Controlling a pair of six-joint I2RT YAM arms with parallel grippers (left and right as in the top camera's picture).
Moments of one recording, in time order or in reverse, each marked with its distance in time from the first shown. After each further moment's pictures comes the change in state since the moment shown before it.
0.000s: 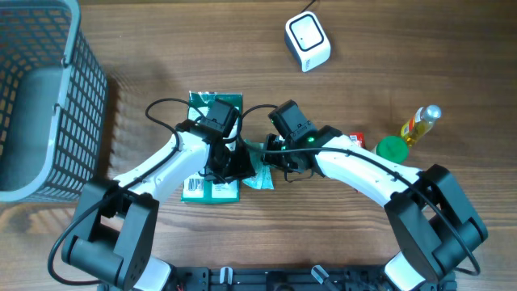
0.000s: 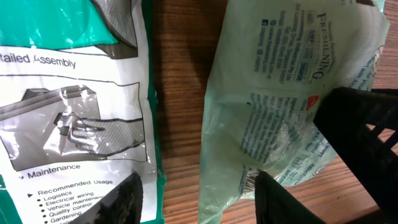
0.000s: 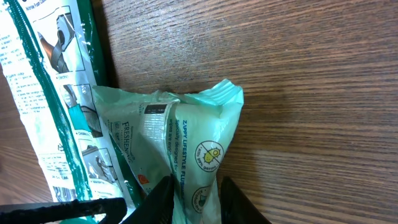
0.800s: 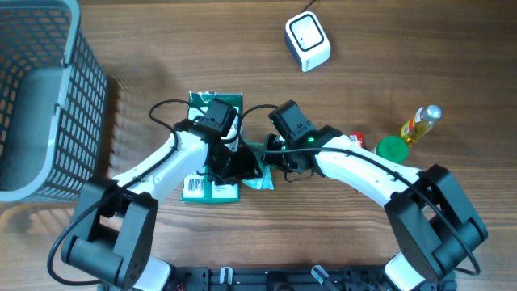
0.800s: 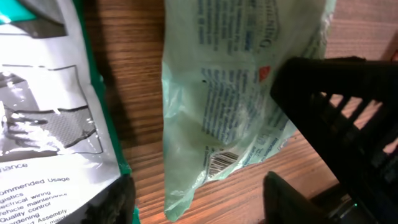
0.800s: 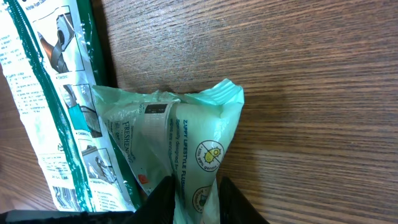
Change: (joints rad) left arm 0.014 0.000 0.000 -0.003 0.122 0.055; right arm 0.000 0.000 0.000 -0.001 0.000 0.000
